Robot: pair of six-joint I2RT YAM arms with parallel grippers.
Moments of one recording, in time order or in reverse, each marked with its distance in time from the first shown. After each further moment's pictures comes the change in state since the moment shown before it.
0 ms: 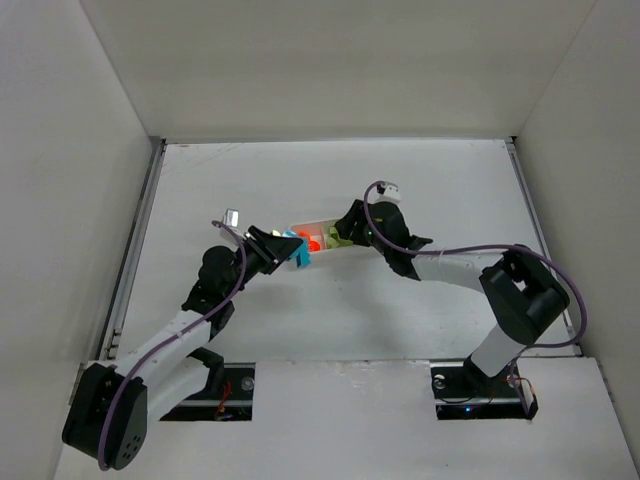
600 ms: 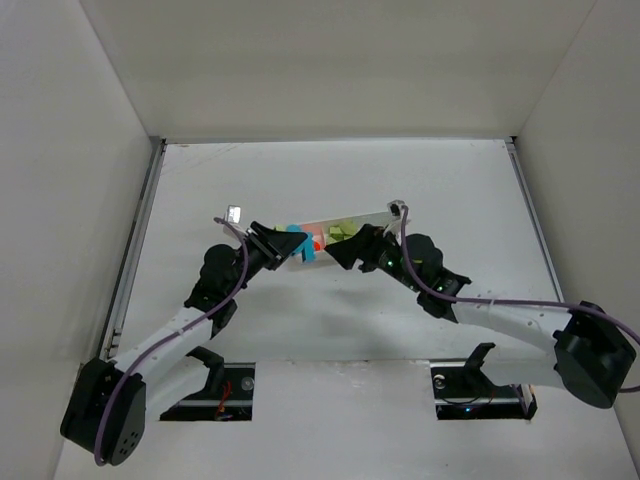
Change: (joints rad) left arm -0.037 0.020 0.024 0.066 -0.014 -0.064; right arm 0.134 -0.451 -0.279 0.139 -0.190 0.059
